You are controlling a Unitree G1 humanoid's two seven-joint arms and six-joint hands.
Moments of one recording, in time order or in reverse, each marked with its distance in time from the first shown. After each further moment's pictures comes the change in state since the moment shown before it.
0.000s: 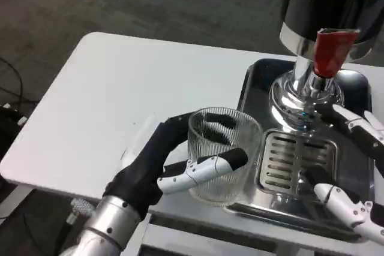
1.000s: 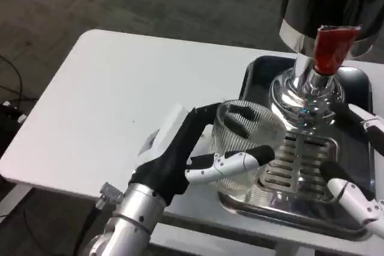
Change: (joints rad) left arm -0.131 -0.027 -0.081 0.202 0.201 -0.118 0.192; right arm 0.028 0.001 -0.017 0.011 0.047 0.003 -0.049
